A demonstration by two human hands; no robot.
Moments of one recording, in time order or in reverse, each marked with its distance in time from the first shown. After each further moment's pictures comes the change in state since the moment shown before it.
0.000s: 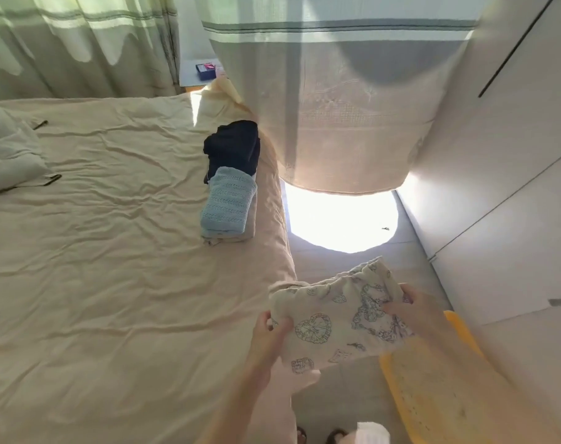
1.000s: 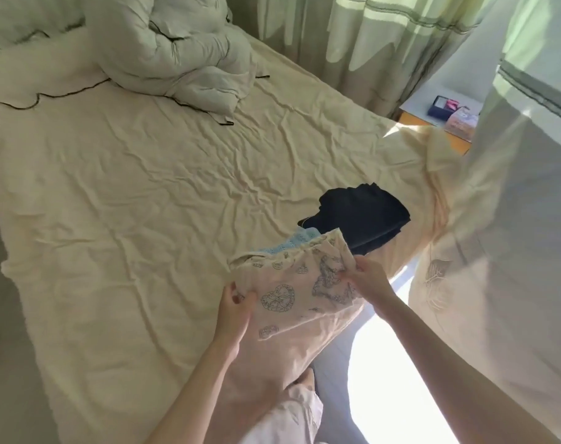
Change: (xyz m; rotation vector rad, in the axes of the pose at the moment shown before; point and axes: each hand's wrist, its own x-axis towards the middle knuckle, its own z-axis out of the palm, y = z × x) left_hand 0.257 0.186 0.029 -0.544 0.967 0.154; right_hand 0.410 -0.306 0.151 -0.375 -0.806 -0.499
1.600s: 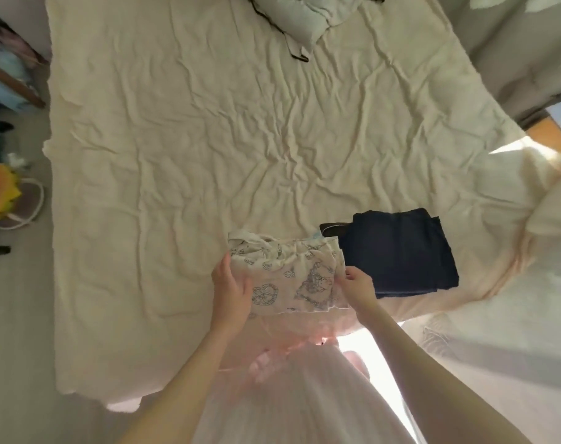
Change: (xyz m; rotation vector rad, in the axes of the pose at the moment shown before) left_hand 0.082 -0.006 0.079 0.419 0.384 0.007; right_hand 0.180 0.017 0.010 -0.254 -0.277 0.217
